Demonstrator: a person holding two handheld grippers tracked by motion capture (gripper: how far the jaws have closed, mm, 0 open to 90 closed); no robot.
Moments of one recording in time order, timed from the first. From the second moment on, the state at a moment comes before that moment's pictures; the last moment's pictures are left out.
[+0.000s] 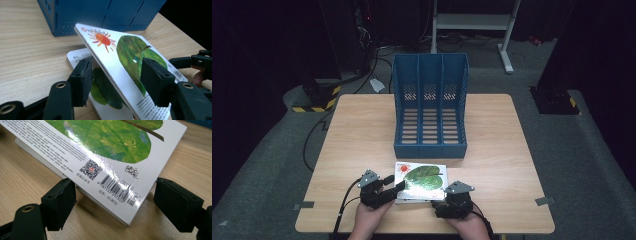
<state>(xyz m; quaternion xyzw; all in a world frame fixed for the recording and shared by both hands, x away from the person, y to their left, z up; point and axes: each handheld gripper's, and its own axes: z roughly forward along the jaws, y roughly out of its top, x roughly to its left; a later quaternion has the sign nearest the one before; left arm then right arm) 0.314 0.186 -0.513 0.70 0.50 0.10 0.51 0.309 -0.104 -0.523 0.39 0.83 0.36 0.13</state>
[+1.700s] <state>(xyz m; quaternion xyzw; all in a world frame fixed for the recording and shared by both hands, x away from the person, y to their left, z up) 0.301 0.185 -0.498 0.75 0.35 0.13 0.54 0.338 -0.138 -0.508 0.43 0.79 0.44 0.08</state>
